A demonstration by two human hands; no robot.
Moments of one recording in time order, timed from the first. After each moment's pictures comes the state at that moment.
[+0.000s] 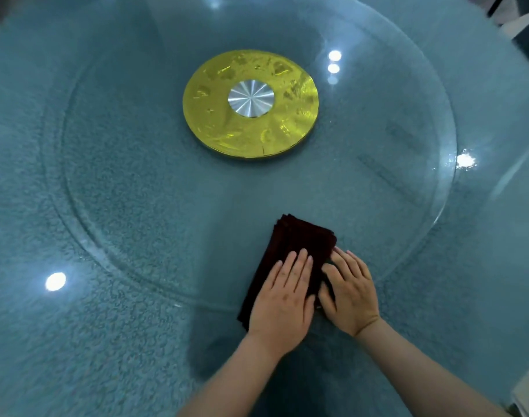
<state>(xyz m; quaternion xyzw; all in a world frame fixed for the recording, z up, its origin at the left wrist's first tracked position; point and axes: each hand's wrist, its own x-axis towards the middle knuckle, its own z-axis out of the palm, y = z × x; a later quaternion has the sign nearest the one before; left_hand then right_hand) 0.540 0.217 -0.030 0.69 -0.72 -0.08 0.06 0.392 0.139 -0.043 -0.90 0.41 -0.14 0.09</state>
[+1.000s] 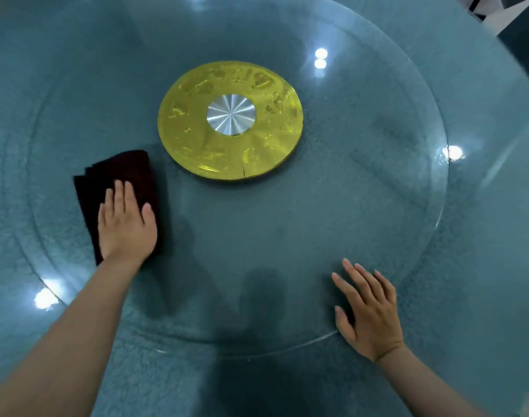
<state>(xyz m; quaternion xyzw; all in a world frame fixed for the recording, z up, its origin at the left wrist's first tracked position) 0.816 0.112 -0.036 0.89 -0.43 -0.08 0.07 0.352 0.115 -0.051 -0.88 0.45 -0.15 0.05</state>
